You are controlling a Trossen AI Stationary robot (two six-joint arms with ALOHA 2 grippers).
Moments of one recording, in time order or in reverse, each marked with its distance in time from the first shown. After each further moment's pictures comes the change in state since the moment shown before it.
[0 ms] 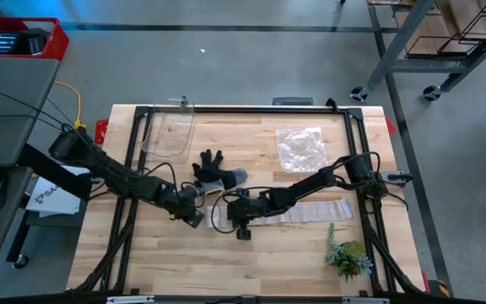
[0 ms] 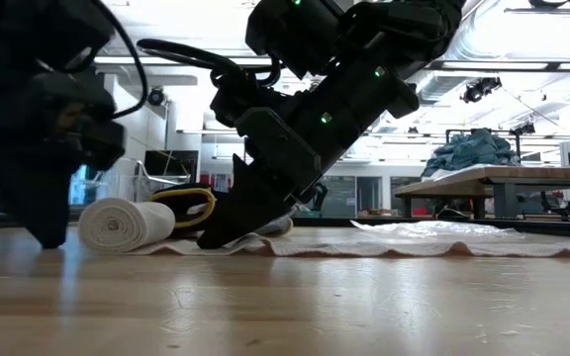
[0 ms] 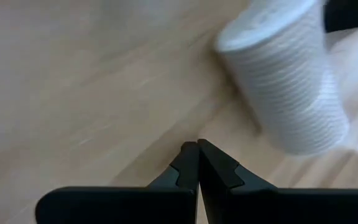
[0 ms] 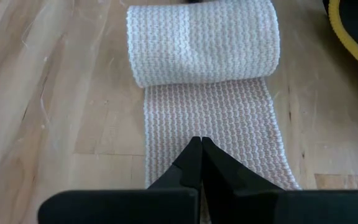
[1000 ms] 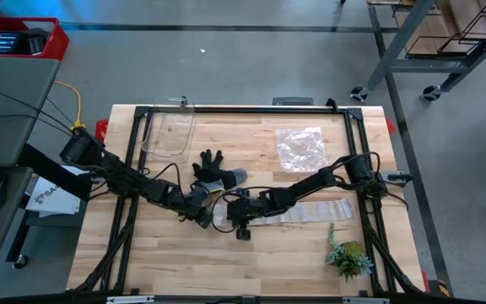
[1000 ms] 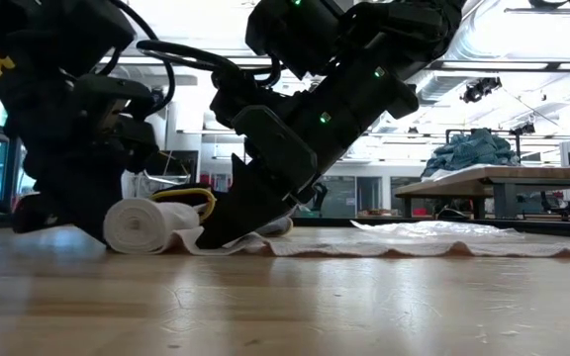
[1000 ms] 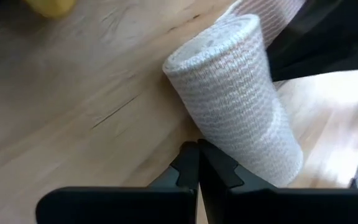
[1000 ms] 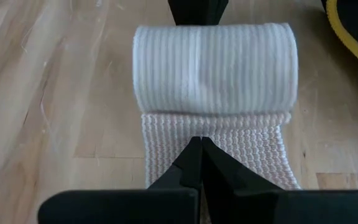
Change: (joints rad) left arm 0.024 0.119 0.013 0.258 -0.072 0.042; right arm 0.000 0.000 0.000 0.005 0.000 0.026
